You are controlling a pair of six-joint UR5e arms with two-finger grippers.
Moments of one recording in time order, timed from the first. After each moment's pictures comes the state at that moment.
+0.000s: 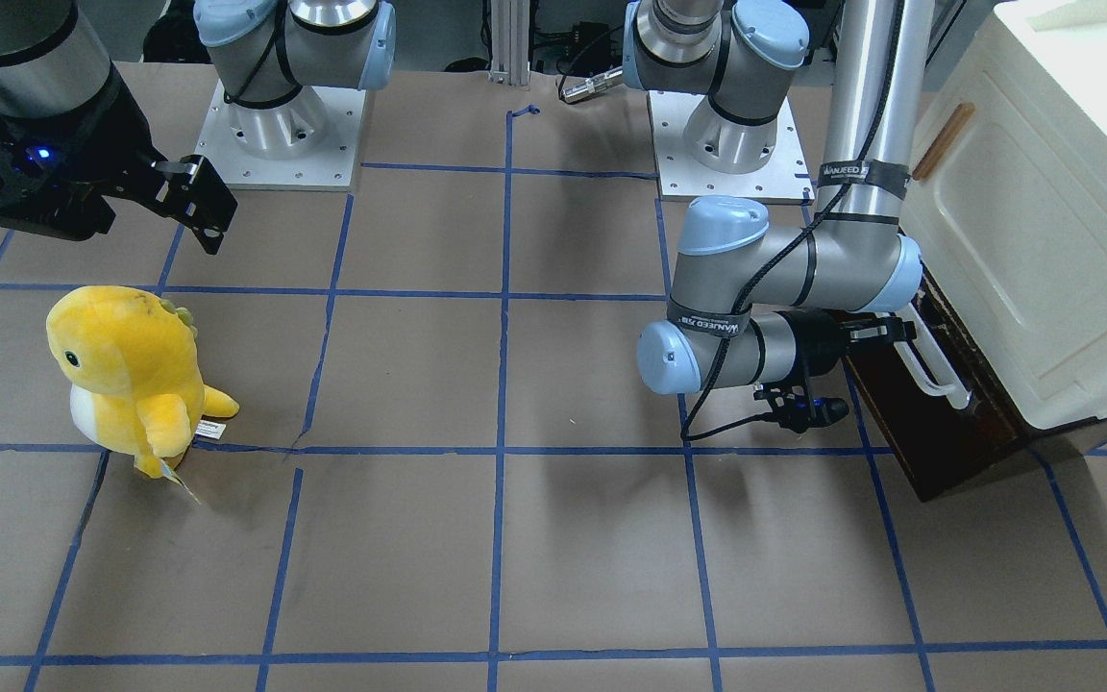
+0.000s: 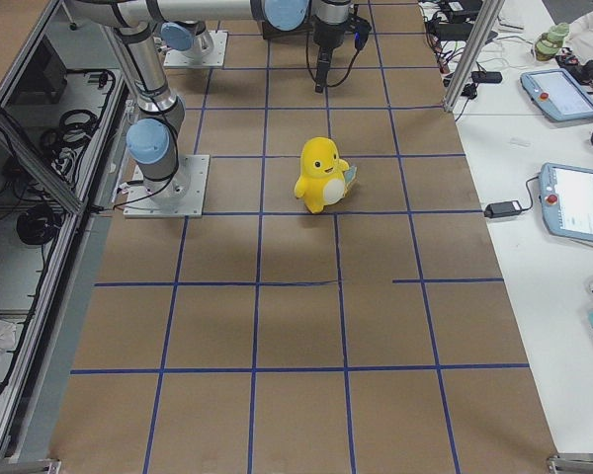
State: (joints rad) left arm -1.65 -2.03 -1.82 -1.84 2.77 -0.60; right arm 1.51 -1.53 1.48 -1.44 -1.63 0.11
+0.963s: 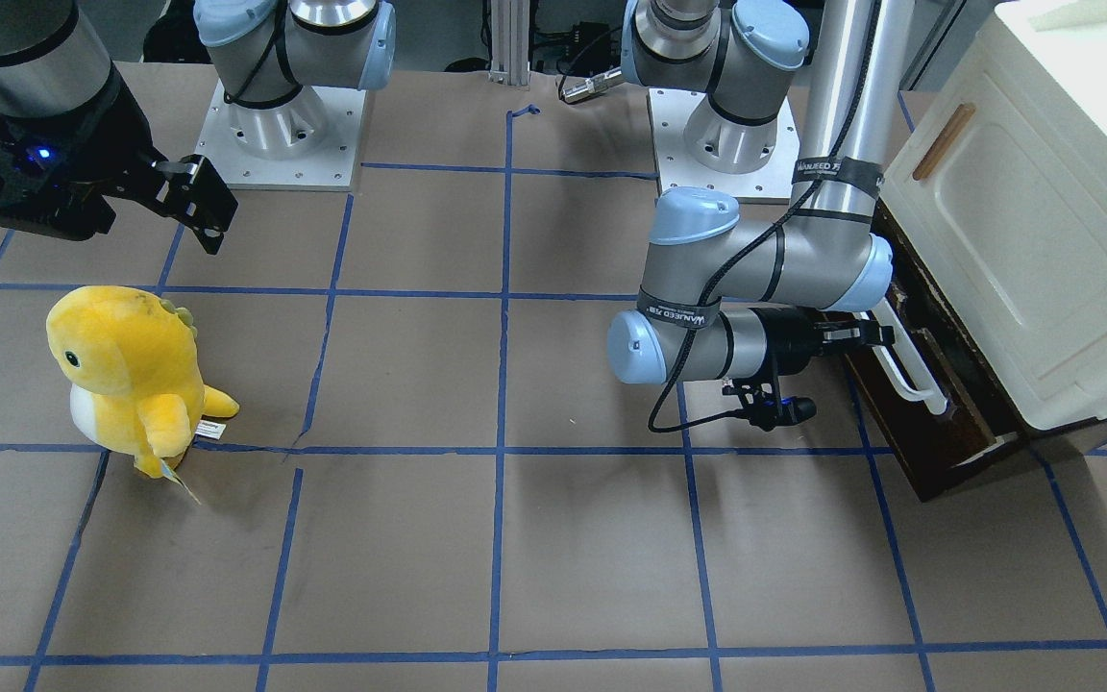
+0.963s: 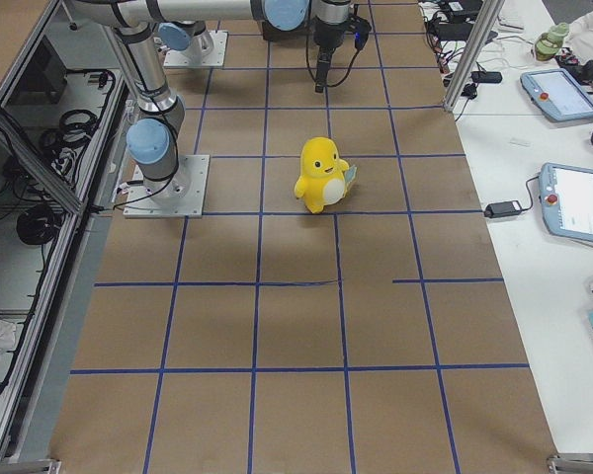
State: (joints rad) left arm -1.71 -2.03 -1.81 -1.84 2.77 -0.58; right arm 1.51 -1.53 1.48 -1.44 -1.63 0.11
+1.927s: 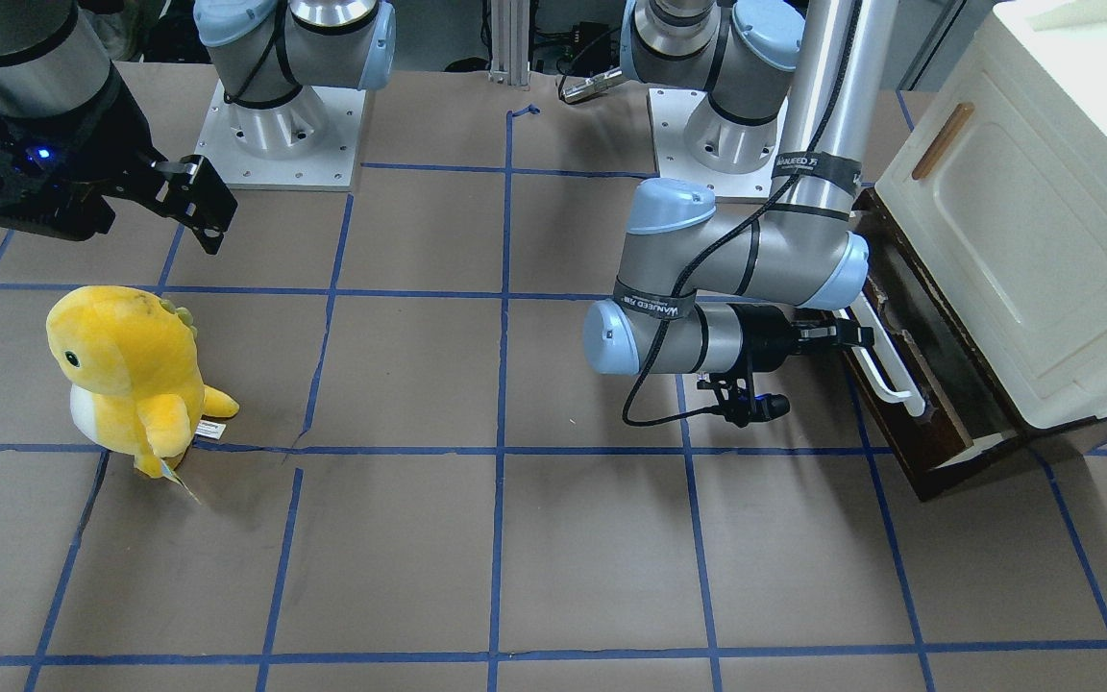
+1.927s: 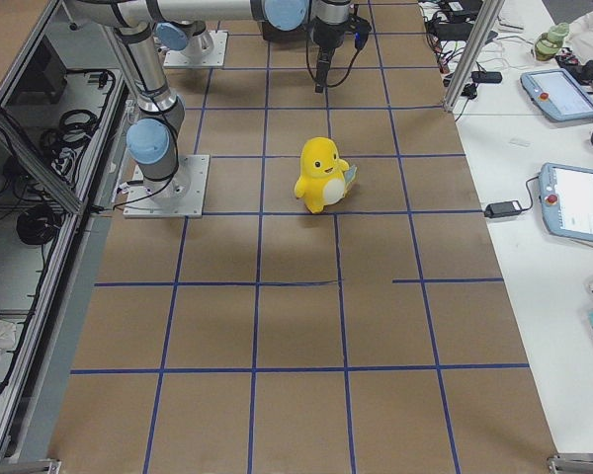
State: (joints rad) left arm -1.76 -2.03 -1.80 -1.83 2.76 -0.58; right arm 1.51 -1.53 1.48 -1.44 -1.63 0.11
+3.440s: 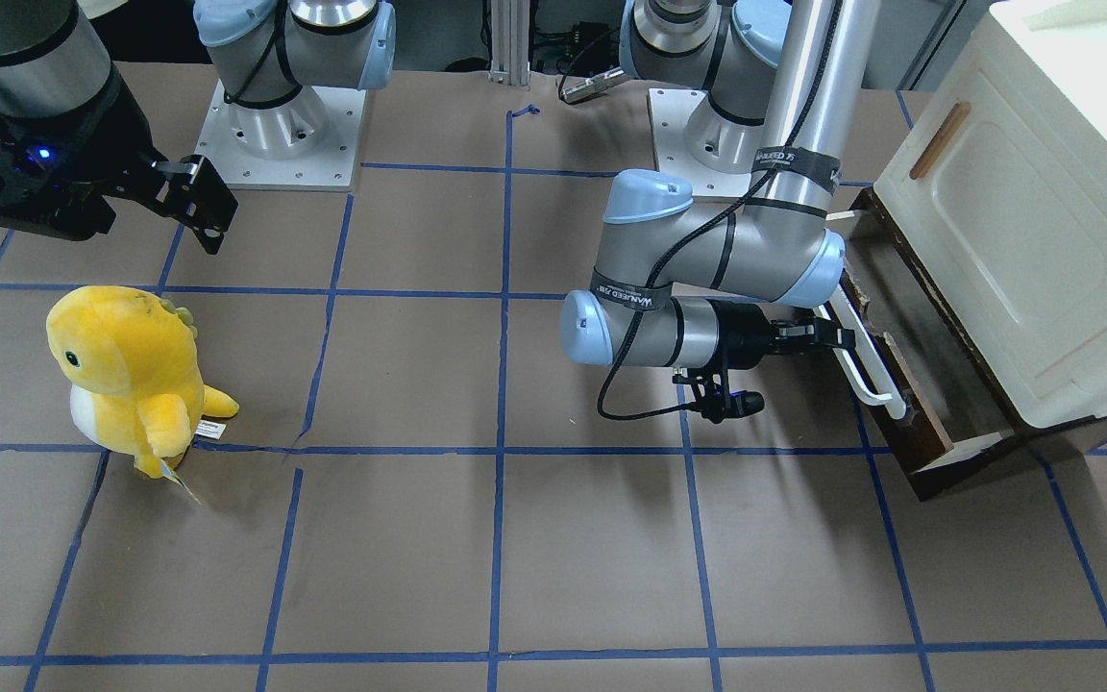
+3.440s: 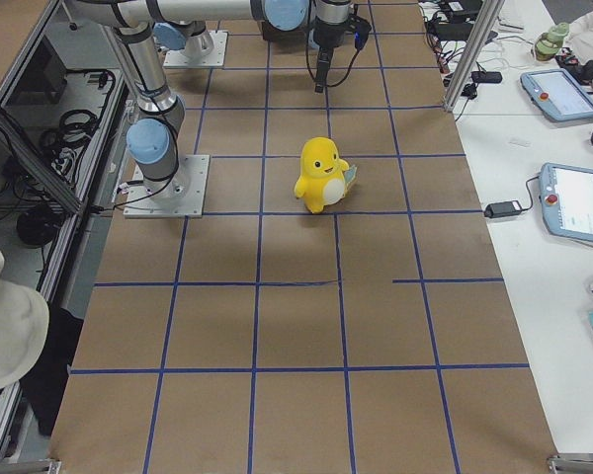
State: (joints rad) left arm -1.80 -2.03 -1.80 -1.83 2.75 -0.58; right arm 1.51 -1.53 1.48 -1.44 -1.63 0.11
